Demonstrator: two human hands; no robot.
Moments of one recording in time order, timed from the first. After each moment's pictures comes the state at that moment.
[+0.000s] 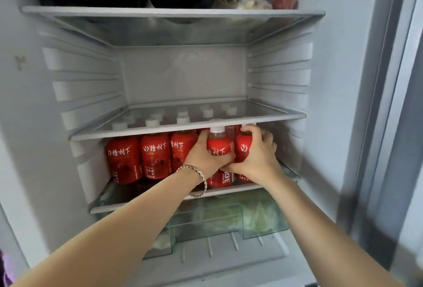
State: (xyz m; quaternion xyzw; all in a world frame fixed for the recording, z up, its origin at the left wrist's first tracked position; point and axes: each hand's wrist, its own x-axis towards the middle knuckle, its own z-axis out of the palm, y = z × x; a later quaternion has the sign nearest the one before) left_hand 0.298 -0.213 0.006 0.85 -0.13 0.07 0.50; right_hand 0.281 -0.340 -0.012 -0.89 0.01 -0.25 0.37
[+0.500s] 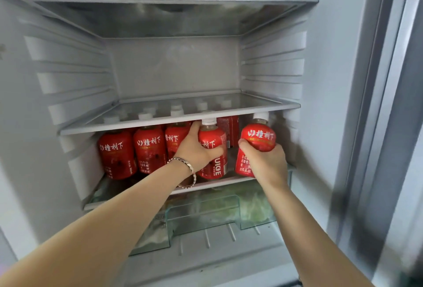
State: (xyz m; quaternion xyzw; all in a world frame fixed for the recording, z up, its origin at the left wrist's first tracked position) left_hand 0.315 -0.203 -0.002 0.84 -0.18 0.10 0.49; right_hand 0.265 -0.341 -0.030 -0.66 0.19 -0.25 0.68
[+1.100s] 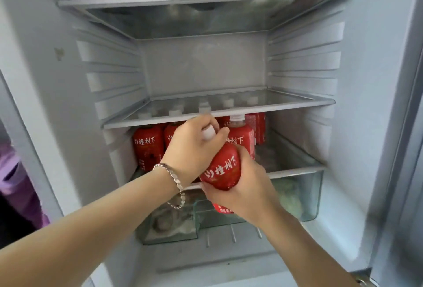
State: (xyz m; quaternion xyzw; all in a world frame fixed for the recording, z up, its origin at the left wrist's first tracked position) left_hand 0.238 -0.155 0.031 0.85 -0.20 0.26 0.41; right_hand 0.214 -0.269 -0.031 -0.85 -0.13 -0.20 0.46
